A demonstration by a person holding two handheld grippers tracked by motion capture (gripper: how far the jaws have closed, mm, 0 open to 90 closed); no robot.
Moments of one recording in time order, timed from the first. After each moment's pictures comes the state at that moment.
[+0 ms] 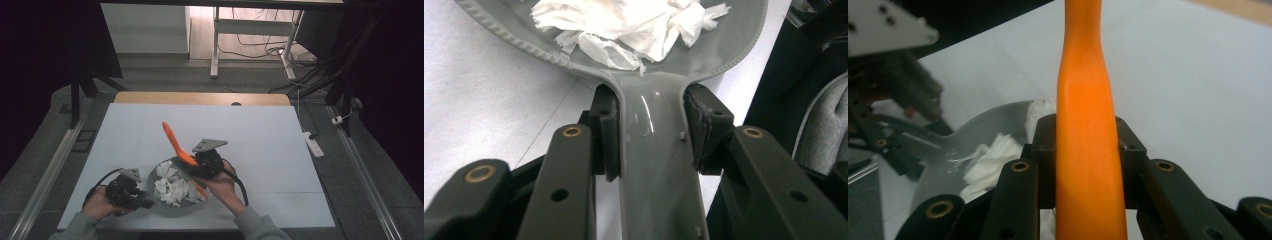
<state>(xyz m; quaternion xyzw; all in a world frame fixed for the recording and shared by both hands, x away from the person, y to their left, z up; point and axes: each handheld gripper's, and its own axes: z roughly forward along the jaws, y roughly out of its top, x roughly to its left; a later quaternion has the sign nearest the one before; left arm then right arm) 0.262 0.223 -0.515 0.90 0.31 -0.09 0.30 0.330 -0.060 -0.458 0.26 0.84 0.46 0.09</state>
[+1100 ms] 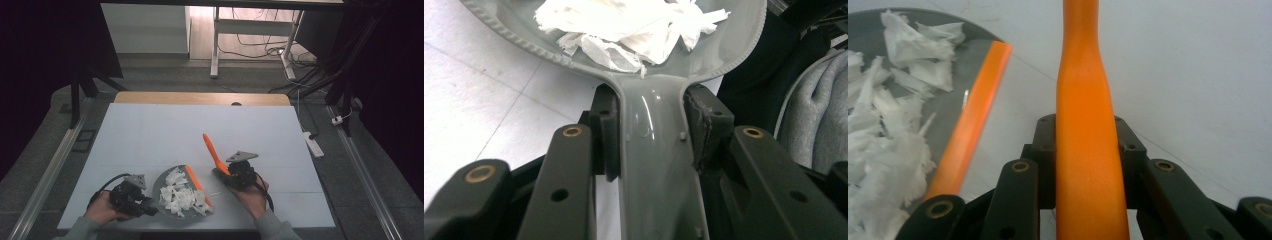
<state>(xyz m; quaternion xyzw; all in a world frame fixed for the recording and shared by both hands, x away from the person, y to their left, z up) 0.247 0.203 -0.509 0.91 0.27 -0.09 0.29 0.315 -0.138 -0.492 0.37 0.85 0.35 0.13</state>
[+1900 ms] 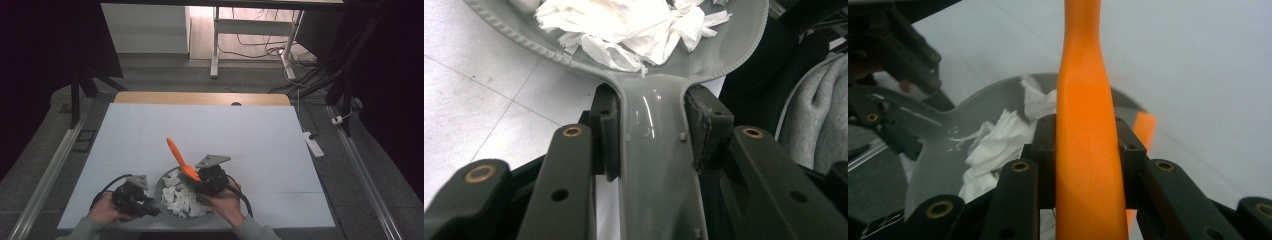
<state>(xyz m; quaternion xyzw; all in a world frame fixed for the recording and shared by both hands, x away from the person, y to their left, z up) 0.249 0.201 -0.515 0.91 0.27 -0.10 0.30 0.291 -0.070 -0.473 0.29 0.86 0.42 0.08</state>
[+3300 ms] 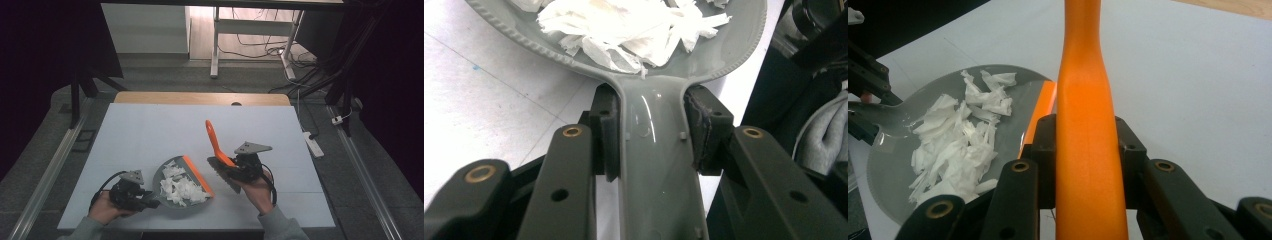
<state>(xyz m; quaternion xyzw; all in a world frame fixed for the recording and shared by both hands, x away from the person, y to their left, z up) 0.251 0.210 -0.513 0.88 0.31 -0.05 0.35 0.321 -0.155 -0.455 0.33 0.82 0.45 0.10</state>
